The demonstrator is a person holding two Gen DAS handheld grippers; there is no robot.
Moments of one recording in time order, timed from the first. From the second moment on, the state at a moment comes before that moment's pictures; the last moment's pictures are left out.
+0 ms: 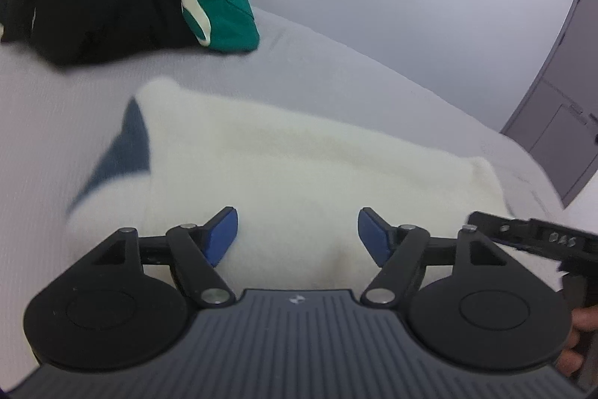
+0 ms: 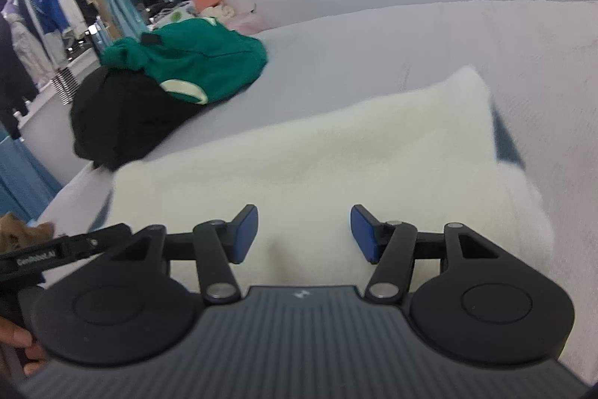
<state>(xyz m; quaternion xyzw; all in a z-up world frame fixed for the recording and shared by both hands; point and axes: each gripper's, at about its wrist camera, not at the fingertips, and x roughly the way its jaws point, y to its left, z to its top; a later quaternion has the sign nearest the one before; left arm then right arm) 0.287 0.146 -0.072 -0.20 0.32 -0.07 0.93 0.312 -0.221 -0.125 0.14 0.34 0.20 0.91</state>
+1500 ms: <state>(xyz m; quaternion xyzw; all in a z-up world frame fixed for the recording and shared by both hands) 0.328 0.183 -0.164 -0.57 0.30 0.00 0.77 0.326 -0.208 -0.216 0.49 0.49 0.24 0.67</state>
